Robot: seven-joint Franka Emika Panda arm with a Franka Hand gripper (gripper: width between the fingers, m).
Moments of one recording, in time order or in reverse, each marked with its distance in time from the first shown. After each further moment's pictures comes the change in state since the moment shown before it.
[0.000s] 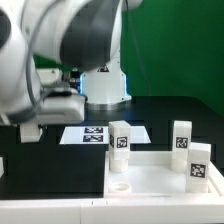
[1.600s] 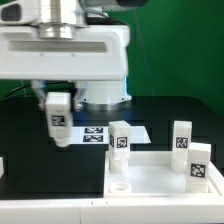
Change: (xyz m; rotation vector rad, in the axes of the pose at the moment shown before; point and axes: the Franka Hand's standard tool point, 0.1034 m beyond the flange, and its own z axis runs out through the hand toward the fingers) arm 0.038 -0.087 -0.104 0.034 1.080 0.159
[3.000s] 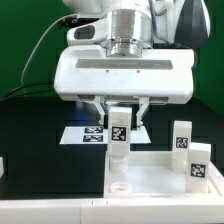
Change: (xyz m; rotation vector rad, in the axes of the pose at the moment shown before) arm 0.012 -0.073 0.024 -0.044 0.340 0.048
